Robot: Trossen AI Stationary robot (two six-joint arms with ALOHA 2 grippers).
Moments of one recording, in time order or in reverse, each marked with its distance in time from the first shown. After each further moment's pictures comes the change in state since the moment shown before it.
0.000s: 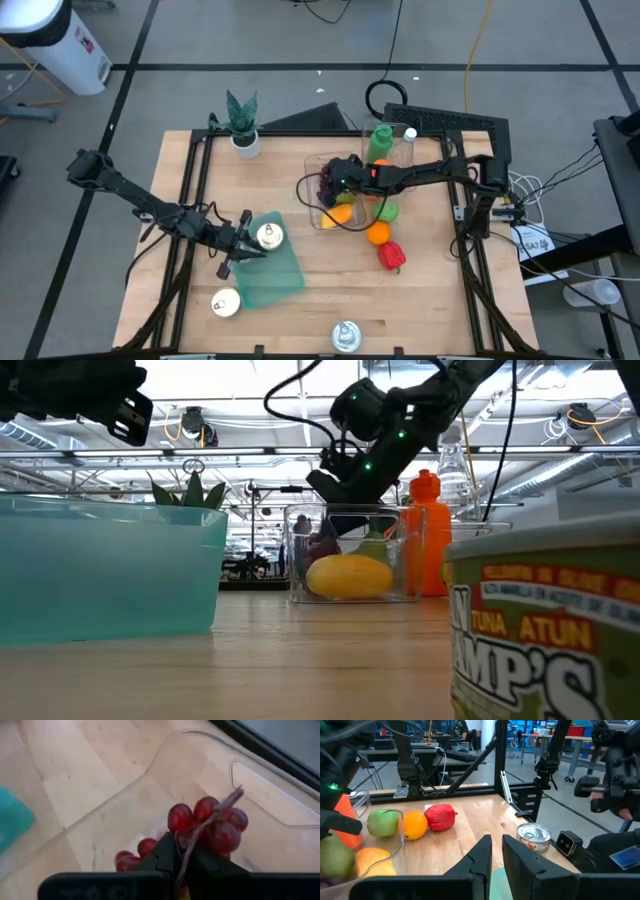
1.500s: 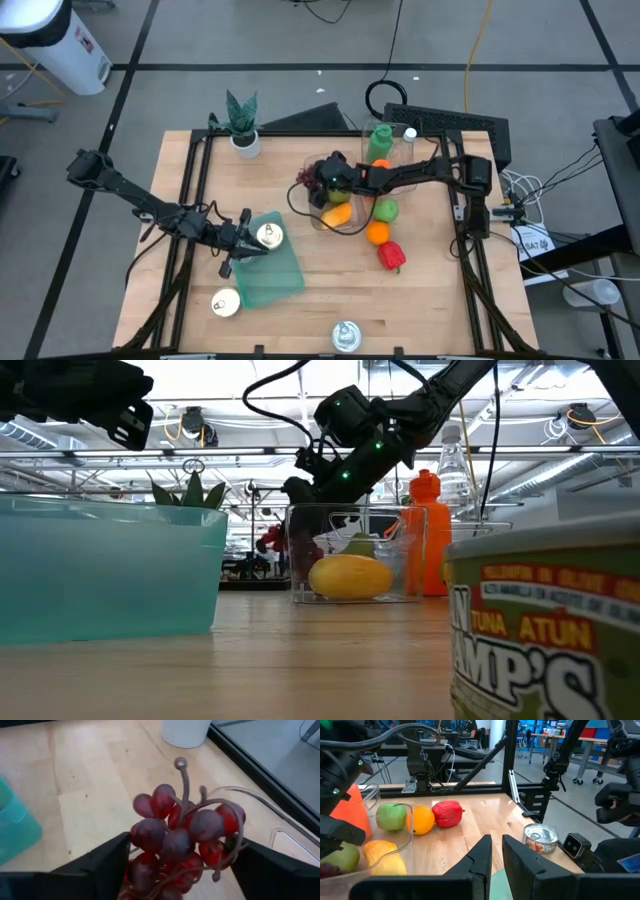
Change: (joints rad) left arm 0.000 0.002 0.000 -0.010 -0.043 -0.034; right arm -0.002 0.121 0.075 0.175 -0.046 -0.218
